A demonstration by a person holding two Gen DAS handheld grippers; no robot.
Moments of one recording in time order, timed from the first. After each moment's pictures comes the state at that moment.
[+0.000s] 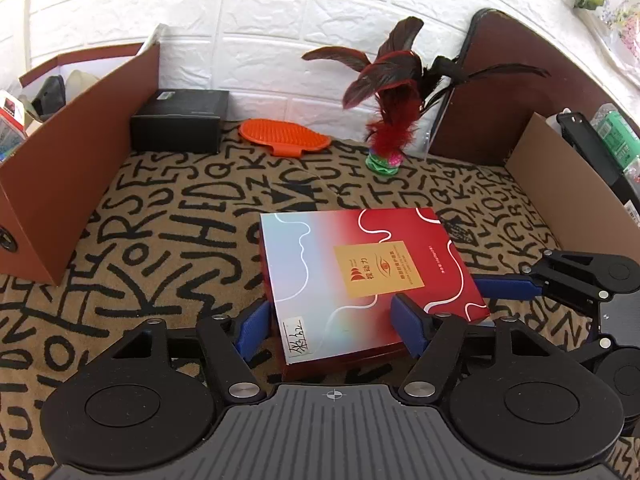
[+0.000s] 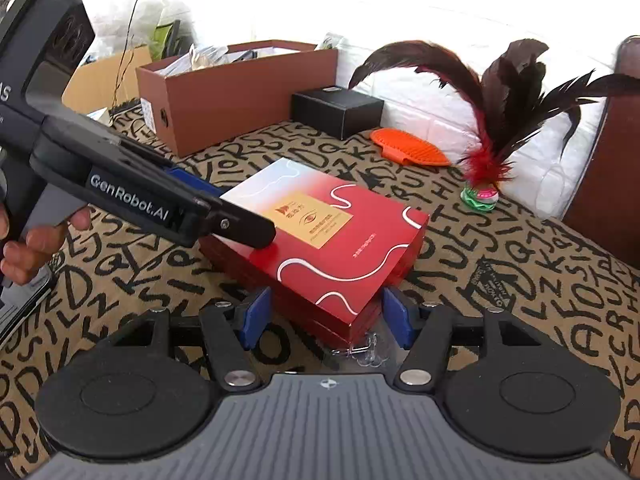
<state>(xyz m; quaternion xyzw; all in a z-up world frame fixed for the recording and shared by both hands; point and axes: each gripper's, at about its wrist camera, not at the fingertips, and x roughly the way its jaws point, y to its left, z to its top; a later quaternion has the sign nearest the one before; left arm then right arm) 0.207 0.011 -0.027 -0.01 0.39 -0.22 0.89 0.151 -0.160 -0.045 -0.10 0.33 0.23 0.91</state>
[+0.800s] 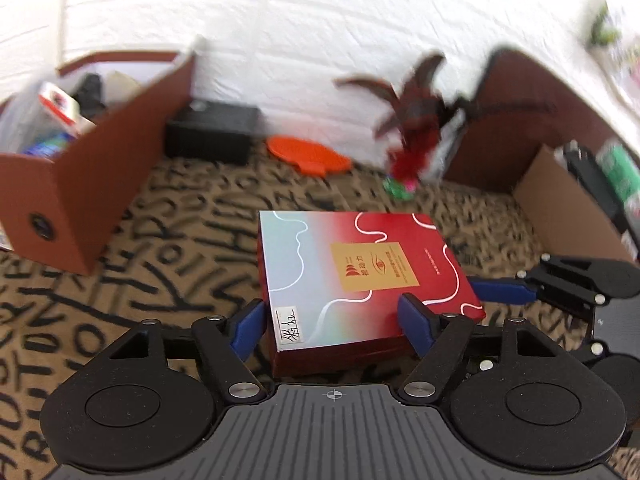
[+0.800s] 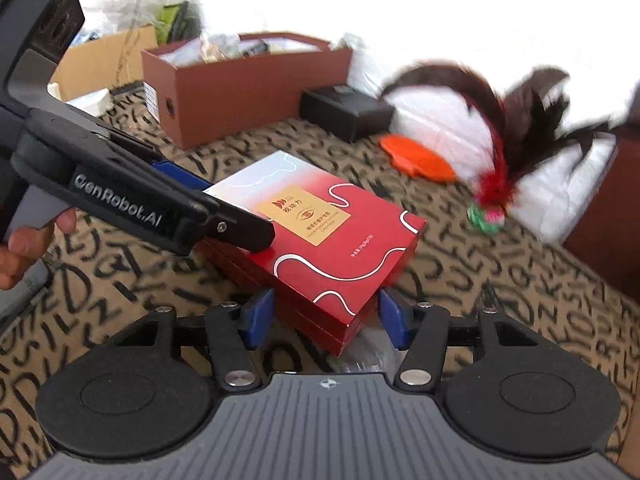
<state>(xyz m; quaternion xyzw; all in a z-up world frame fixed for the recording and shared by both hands) 0.195 0.047 0.001 -0.06 0.36 -0.20 0.91 0.156 -0.133 -0.026 -0.14 0.32 0.23 0.91</state>
